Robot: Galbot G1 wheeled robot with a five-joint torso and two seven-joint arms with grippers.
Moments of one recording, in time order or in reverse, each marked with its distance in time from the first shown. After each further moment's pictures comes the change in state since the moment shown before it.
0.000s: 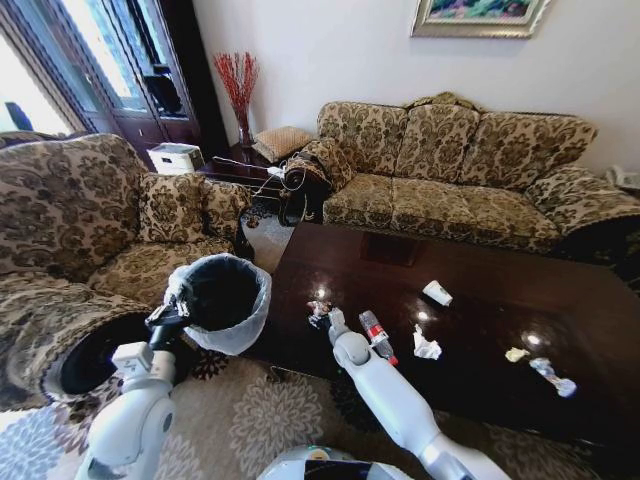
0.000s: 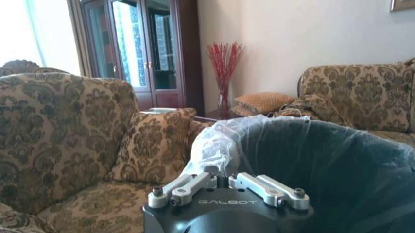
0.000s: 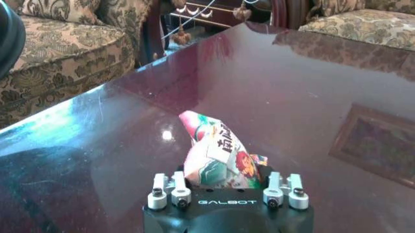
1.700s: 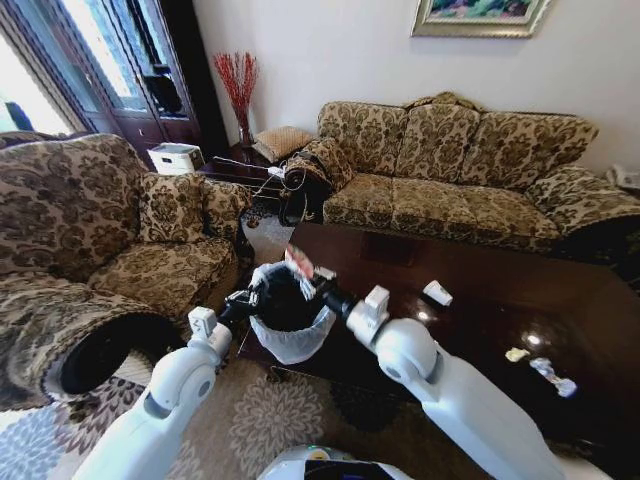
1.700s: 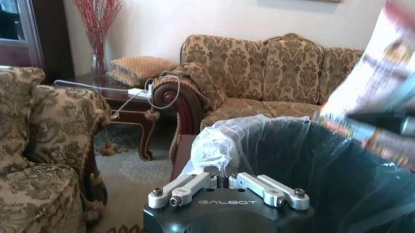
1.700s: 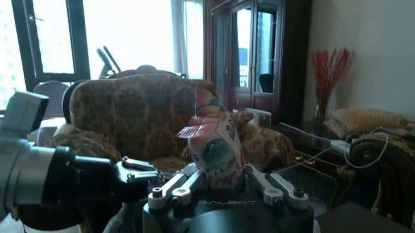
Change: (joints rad) left arm -0.261 0.308 0.351 0.099 -0.266 0.157 0.034; right arm 0.008 -0.404 -0.059 0.844 0.237 0.000 -0.131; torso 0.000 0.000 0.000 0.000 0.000
